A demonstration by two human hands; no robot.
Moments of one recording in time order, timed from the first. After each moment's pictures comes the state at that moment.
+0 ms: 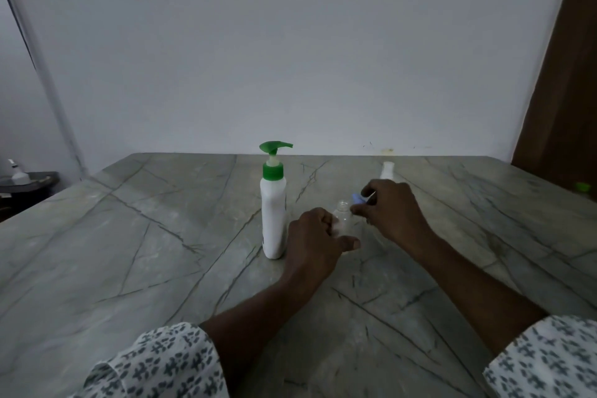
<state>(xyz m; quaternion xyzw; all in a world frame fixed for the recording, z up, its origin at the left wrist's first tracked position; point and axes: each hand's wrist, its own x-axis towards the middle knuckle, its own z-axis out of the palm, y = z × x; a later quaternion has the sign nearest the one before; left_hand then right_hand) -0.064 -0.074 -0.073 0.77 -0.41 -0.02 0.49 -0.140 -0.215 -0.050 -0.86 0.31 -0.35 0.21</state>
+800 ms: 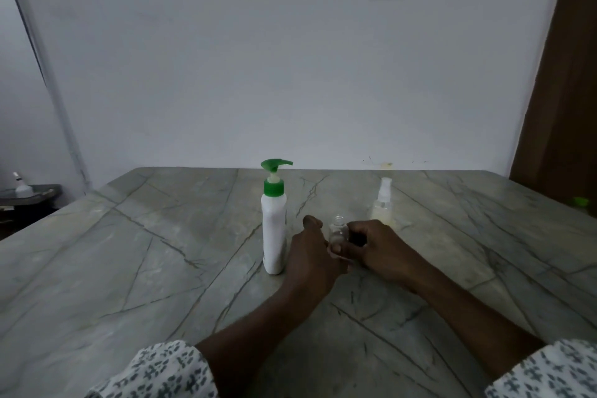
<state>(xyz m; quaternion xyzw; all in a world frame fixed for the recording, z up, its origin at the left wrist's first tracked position) -0.072 -0.064 -0.059 0.82 -0.39 -0.05 0.41 -0.152 -0.194 -0.066 -0.90 0.16 -0.23 0.33</state>
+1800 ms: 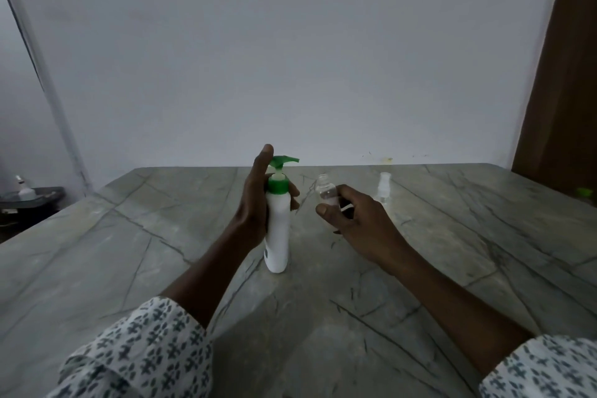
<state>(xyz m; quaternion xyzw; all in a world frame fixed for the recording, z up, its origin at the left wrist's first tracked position) 0.007 -0.056 -0.002 0.55 -0.34 -0.21 0.73 -0.133 -0.173 -0.043 -0.85 0.16 -0.36 0.36</state>
